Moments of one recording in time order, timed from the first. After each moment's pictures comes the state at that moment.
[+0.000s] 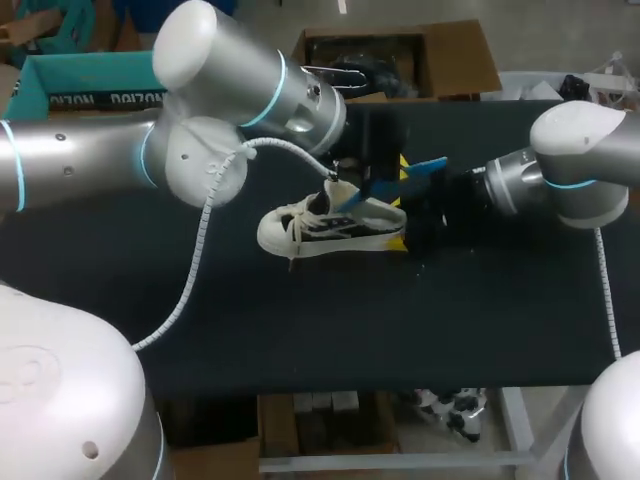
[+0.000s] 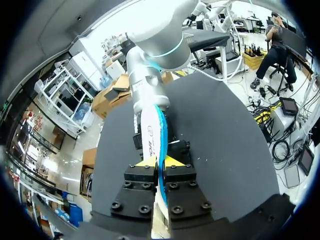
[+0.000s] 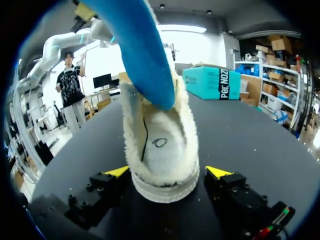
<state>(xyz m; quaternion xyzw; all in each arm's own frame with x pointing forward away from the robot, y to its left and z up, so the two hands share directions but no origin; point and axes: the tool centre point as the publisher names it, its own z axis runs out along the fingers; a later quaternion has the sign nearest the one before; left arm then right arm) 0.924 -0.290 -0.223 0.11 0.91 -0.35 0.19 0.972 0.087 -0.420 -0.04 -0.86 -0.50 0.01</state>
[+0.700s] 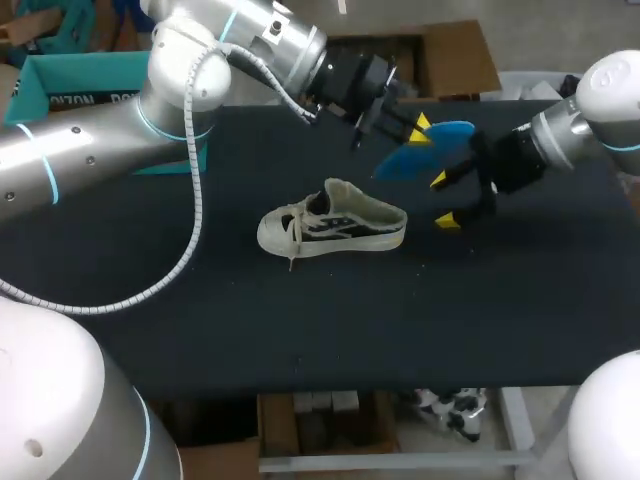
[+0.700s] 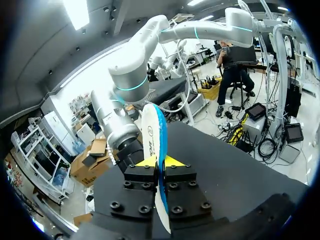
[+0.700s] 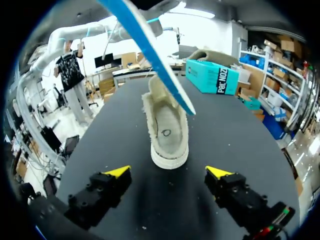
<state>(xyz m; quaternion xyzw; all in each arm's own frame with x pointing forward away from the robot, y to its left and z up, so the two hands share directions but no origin) 0.910 -0.317 -0.143 0.32 0.79 -0.52 0.07 0.963 0.010 -0.346 -0.01 -0.92 -0.40 -0.01</state>
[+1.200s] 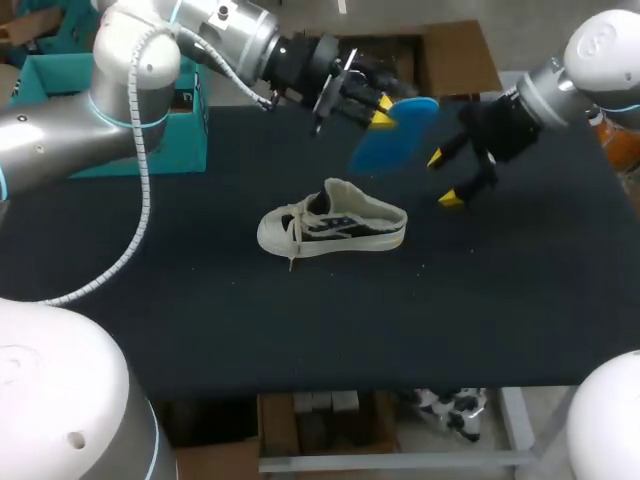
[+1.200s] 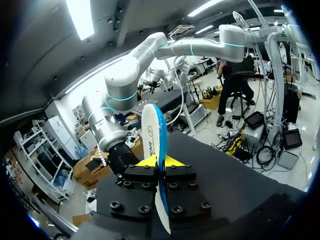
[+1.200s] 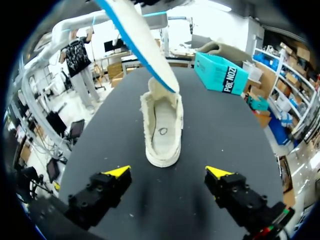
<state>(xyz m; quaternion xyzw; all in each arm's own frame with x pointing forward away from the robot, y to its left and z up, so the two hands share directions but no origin) 0.903 -0.260 -0.113 0.29 0.78 -0.55 0.06 0.987 0.011 -0.323 0.04 -0.94 -0.34 0.00</state>
